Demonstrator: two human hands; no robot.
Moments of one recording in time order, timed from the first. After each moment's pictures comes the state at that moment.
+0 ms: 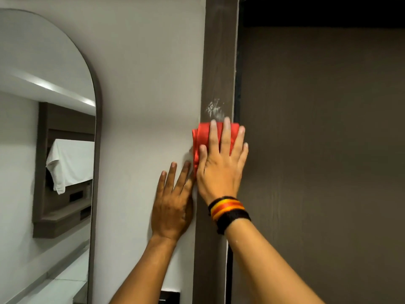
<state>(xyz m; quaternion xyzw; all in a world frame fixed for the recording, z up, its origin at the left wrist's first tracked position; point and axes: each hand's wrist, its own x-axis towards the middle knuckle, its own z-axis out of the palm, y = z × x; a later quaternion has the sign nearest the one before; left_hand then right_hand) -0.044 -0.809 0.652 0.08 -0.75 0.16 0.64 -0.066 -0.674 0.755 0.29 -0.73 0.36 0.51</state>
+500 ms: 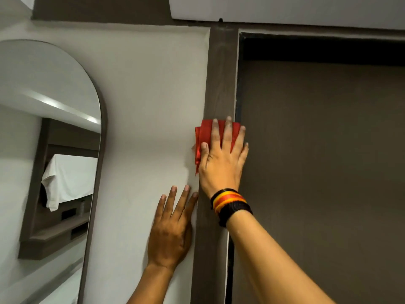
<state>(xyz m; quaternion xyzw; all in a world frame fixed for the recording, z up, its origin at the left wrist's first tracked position) -0.042 -0.809 0.650 0.08 -0.76 0.15 0.63 -0.069 -0.674 0.821 0.31 -0.73 0.35 0.51</state>
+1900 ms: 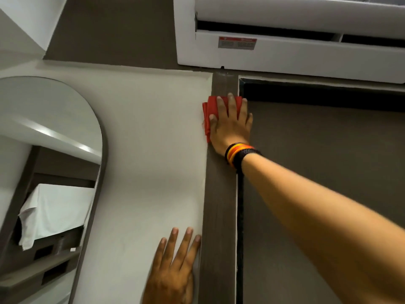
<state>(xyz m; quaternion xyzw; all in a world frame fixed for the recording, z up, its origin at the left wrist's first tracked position) -0.028 -0.809 0.664 0.06 -0.77 0.20 0.61 -0.084 -0.673 0.996 0.33 -0.70 0.31 0.56</state>
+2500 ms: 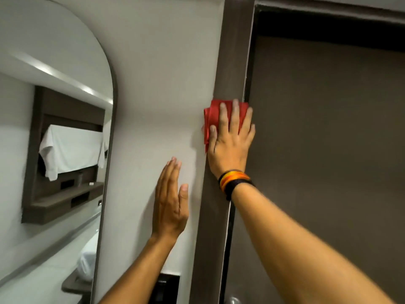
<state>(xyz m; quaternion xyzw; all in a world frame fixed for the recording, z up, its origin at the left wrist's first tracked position) 0.006 -0.778 0.652 0.04 -0.73 -0.18 0.66 -0.071 -0.672 0.800 0.30 -0.71 0.31 0.55</state>
